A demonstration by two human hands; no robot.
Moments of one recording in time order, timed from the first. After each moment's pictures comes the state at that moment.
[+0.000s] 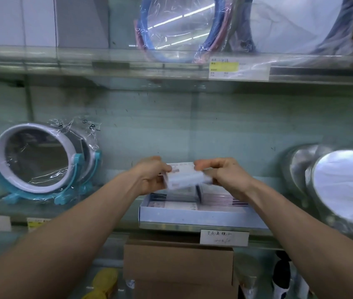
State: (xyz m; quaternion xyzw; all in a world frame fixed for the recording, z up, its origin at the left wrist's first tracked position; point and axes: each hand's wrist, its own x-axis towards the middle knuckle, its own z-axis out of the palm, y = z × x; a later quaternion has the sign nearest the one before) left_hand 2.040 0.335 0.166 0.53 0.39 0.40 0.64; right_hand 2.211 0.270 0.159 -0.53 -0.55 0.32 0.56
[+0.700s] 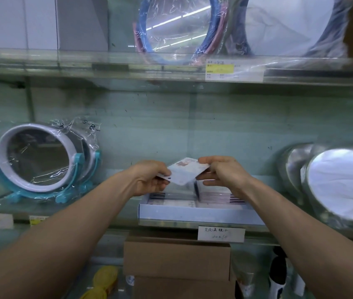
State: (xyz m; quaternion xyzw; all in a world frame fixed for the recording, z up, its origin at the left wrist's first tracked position) left_hand 2.029 0.327 0.164 0.58 0.41 0.36 0.61; right_hand 2.213 0.267 0.162 -0.59 -0.50 0.32 0.55
